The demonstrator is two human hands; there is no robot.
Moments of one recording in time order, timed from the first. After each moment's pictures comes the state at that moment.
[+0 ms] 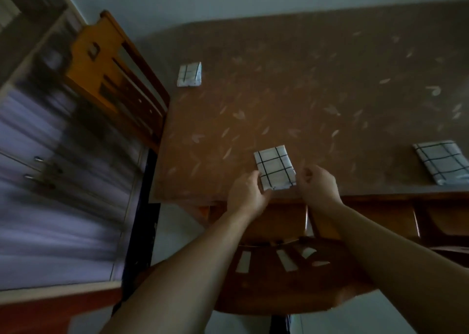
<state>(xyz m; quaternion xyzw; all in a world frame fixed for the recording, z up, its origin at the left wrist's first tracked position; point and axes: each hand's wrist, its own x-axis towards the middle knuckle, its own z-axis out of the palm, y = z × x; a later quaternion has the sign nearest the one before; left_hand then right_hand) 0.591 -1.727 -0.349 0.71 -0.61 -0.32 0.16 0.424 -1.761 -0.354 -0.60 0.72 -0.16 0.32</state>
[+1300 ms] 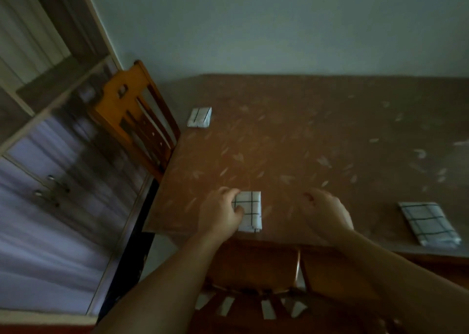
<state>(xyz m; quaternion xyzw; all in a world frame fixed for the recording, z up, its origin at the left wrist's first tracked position) 0.615 -1.741 -0.304 0.74 -0.62 -0.16 0.21 0.384 -1.795 -0.294 -0.69 0.68 -0.13 0.21</state>
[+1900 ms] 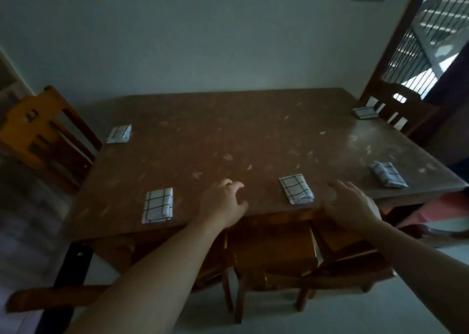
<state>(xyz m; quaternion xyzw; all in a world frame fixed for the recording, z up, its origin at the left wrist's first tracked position) 0.382 -1.707 -0.238 0.63 -0.74 -0.17 0.14 0.115 -1.672 -0.188 -0.63 0.77 -0.08 0.11</state>
